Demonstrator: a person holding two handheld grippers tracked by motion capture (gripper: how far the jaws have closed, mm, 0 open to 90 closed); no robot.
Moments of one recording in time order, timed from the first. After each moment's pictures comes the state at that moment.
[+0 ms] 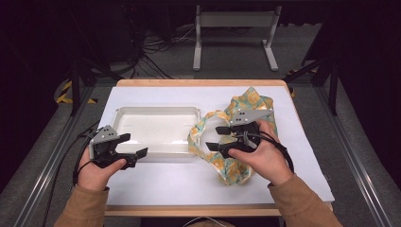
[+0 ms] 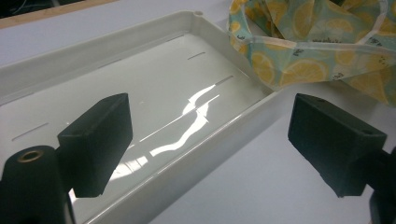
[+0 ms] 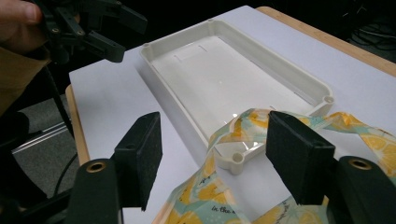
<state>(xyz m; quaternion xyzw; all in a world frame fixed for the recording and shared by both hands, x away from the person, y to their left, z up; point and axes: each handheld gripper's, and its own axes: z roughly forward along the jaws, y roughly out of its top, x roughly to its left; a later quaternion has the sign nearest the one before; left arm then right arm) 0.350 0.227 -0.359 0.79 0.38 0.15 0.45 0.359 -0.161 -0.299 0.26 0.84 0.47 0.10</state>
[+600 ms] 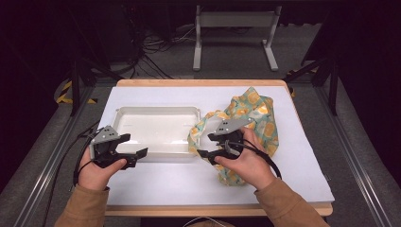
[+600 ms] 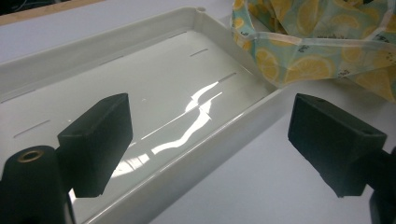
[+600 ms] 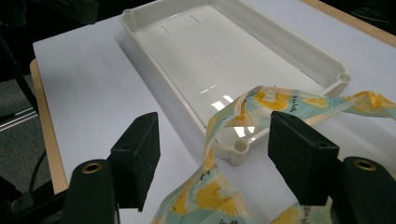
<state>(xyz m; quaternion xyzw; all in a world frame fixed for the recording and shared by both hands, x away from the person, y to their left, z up) 0.352 0.228 -0.363 0.79 0.38 0.15 0.45 0.363 -0.132 -0.338 0.26 0.86 0.42 0.12</state>
